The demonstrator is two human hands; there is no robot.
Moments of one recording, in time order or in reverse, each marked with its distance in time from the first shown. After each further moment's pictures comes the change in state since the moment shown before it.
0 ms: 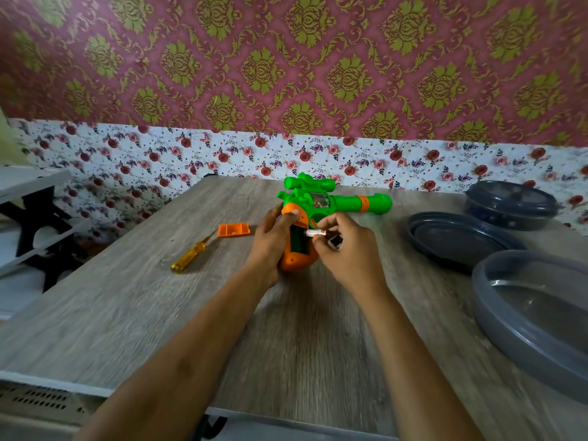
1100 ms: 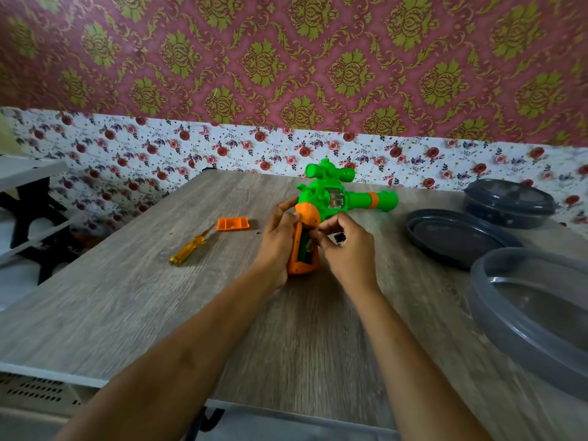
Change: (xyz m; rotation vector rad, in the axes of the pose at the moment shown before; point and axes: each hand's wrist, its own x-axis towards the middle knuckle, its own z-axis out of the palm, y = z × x) left_hand -0.014 -0.004 0.008 -0.039 -0.058 0.069; right_hand 0.000 0.022 0.022 0.096 0.099 0.062
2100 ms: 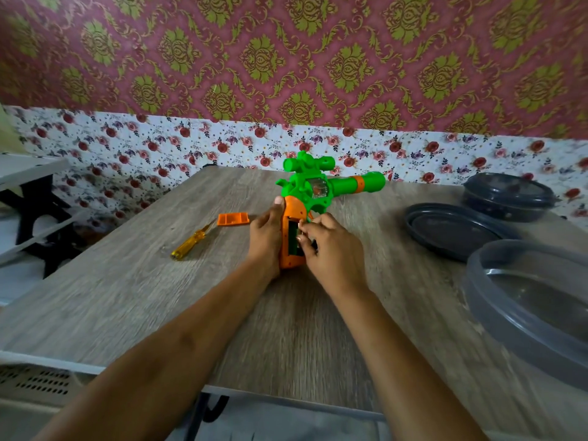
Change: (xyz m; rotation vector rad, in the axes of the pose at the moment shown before) left_hand 0.000 0.002 -0.008 -0.013 0.126 -0.027; right_hand -0.014 -0.018 0.002 -0.412 -0.122 -0.301
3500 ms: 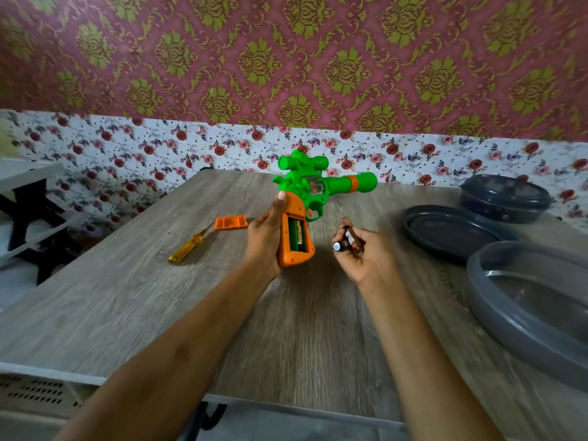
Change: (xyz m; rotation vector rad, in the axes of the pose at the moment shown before) left_hand 0.004 0.003 -0.002 -0.110 -0.051 -0.094; right_hand 0.021 0.017 -0.027 1.919 0.212 1.341
